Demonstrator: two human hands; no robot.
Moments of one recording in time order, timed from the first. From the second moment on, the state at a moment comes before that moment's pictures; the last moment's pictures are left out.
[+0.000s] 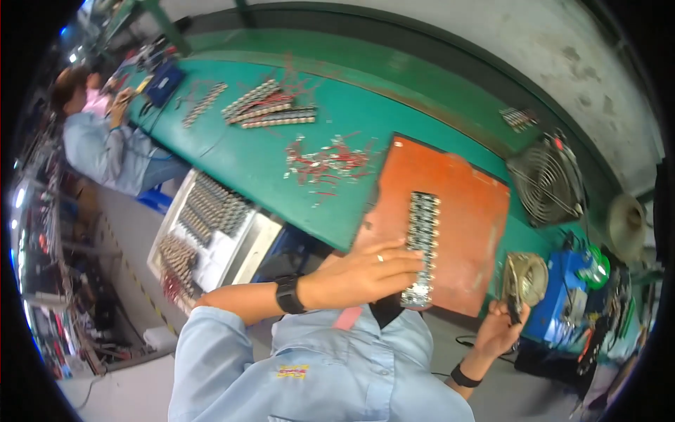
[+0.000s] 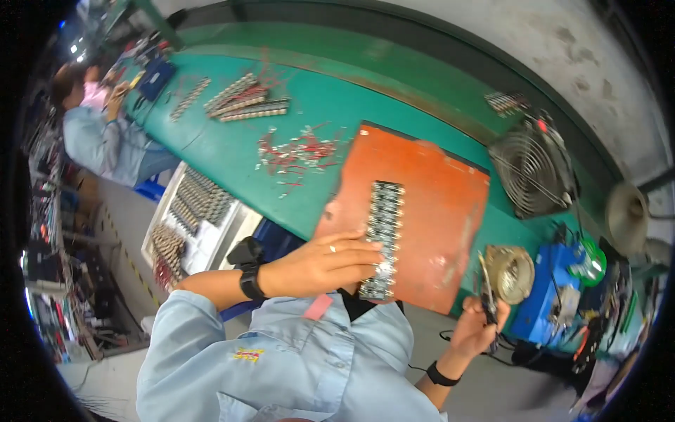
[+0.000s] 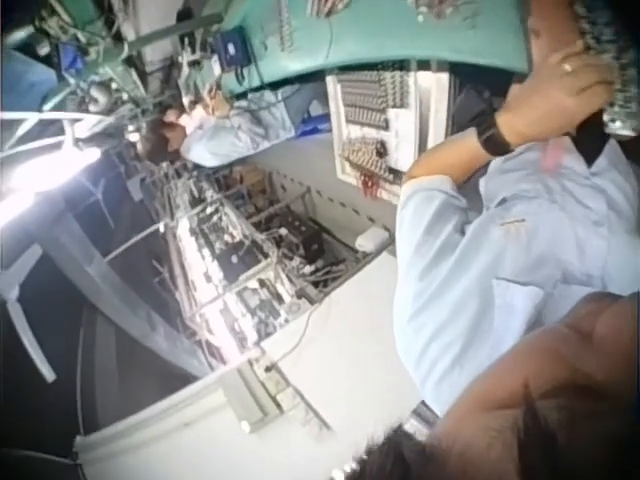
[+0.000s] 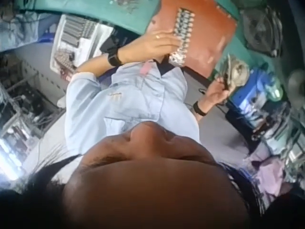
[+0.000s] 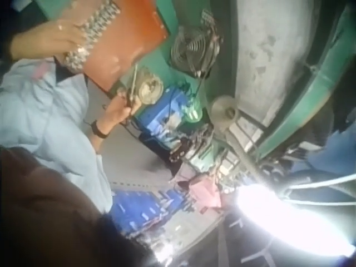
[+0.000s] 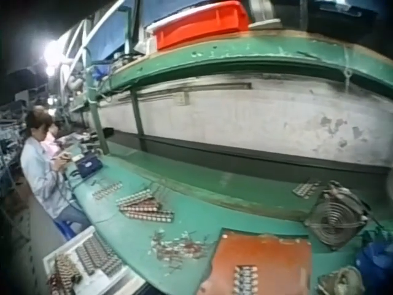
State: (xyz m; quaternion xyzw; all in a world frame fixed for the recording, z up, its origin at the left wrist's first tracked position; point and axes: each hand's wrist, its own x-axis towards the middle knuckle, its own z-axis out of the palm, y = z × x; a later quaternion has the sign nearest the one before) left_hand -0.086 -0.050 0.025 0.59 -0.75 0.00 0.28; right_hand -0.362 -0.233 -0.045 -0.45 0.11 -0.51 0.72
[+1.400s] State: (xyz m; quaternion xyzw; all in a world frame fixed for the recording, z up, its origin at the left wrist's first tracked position) left_hand -0.093 -0.053 0.051 0.68 -0.66 -0.13 0.29; right_hand -0.269 -0.191 0.031 -0.59 0.25 -0.37 0.67
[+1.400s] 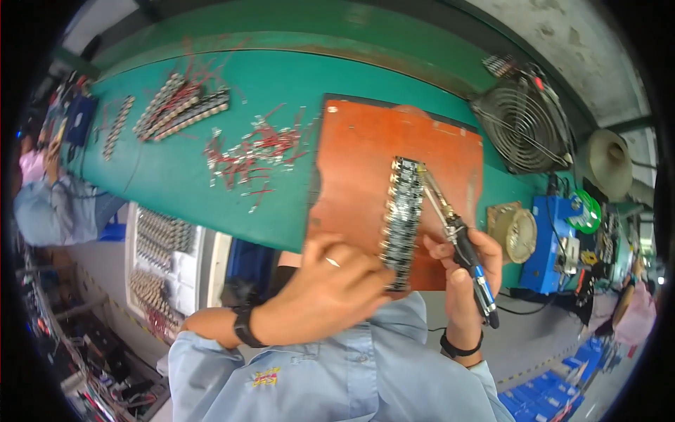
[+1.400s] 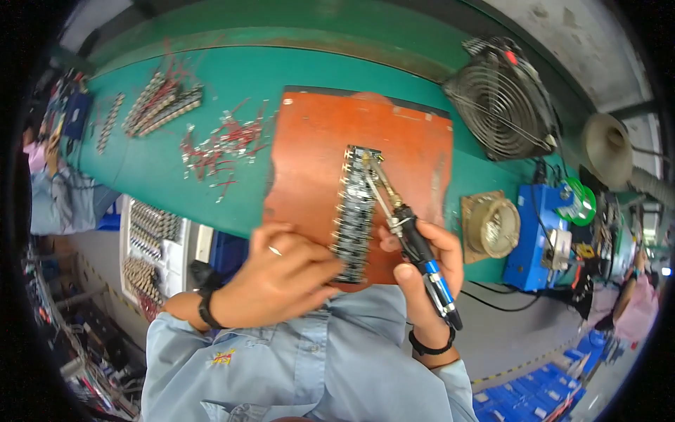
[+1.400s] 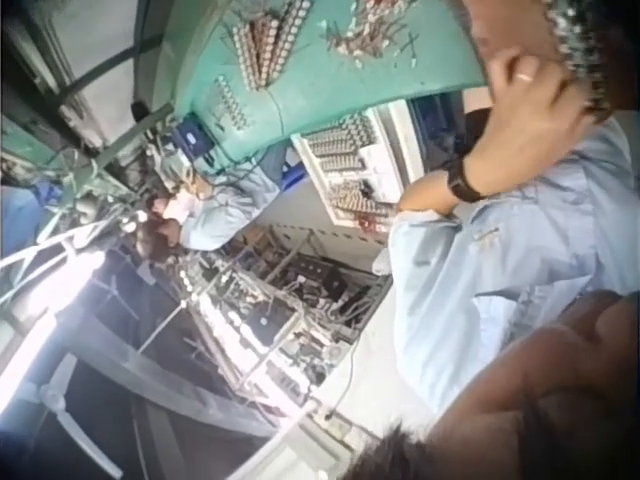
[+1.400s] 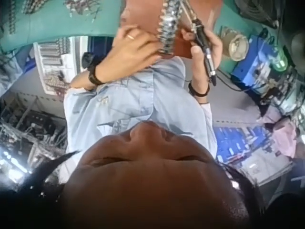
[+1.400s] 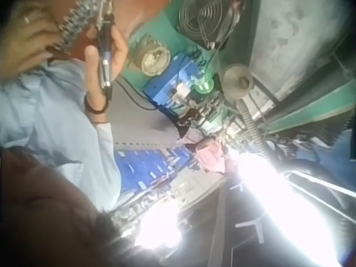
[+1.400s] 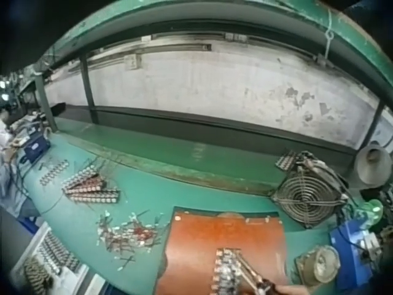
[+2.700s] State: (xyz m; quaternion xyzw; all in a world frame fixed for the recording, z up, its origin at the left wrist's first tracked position) left_hand -0.058 -0.005 0.007 0.74 -0.31 -0.18 0.57; right_hand -0.261 -0.167 0.034 -0.77 0.16 -0.35 0.51
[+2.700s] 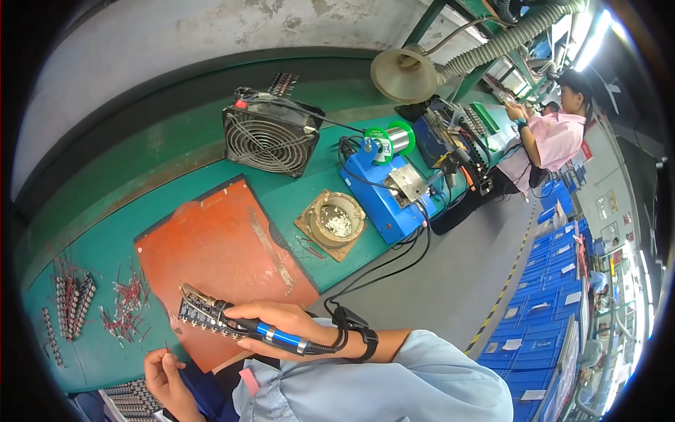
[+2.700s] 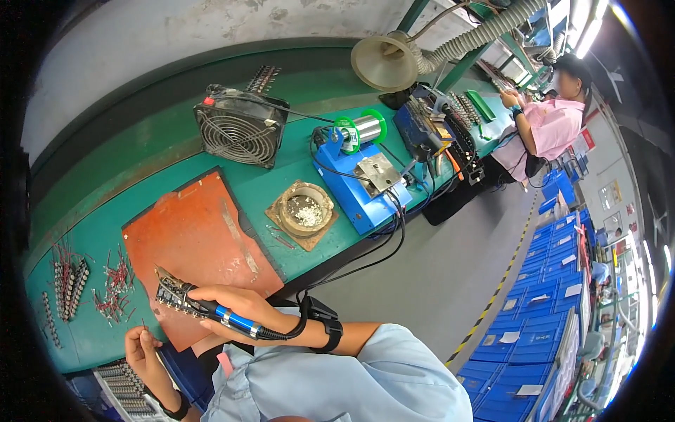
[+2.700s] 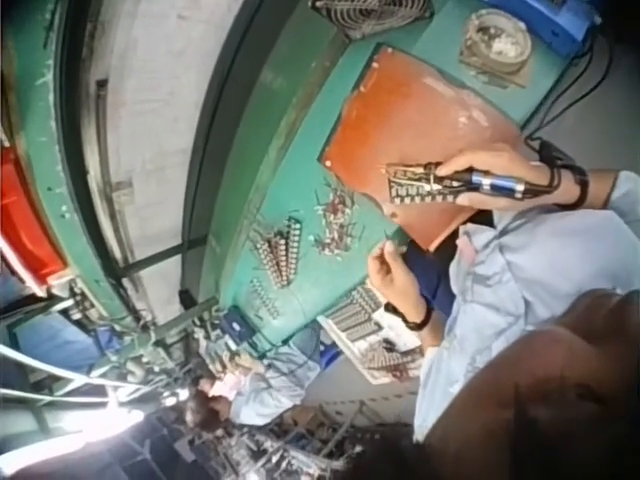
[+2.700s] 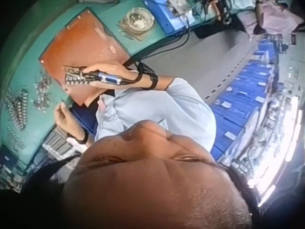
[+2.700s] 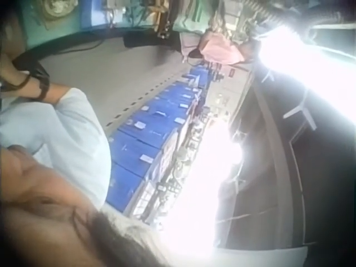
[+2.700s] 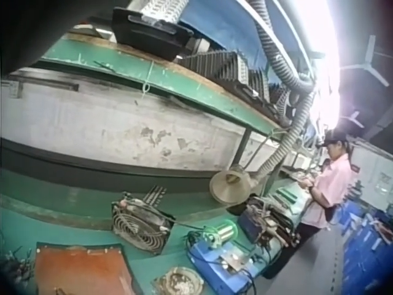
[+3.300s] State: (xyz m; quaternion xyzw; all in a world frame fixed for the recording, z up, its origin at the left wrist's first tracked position) left_hand -0.101 -0.045 0.049 0.60 -0.31 -0.38 0.64; right_hand -0.282 -0.181 0.047 -0.72 0.21 -0.37 0.54
